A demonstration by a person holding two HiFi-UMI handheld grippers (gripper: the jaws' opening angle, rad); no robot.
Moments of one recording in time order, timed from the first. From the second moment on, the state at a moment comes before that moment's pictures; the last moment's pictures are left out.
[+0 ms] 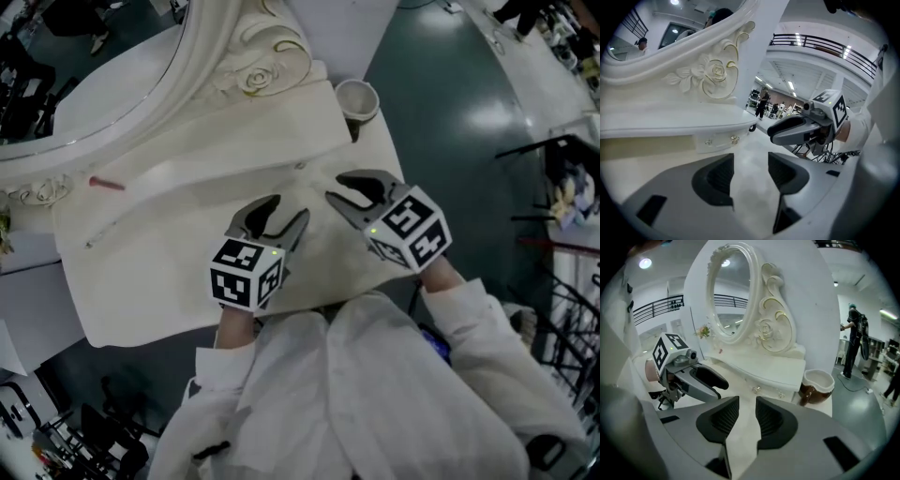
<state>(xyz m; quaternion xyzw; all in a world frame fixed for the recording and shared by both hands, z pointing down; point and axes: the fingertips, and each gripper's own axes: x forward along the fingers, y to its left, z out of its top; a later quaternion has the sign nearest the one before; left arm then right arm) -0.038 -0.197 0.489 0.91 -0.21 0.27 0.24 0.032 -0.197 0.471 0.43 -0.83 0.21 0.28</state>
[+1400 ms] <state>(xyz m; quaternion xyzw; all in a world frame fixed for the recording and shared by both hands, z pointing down) -0.047 -0.148 0.387 0.95 -0.19 0.18 0.16 -0.021 -0.140 0.353 0.37 -0.87 0.12 0.30</state>
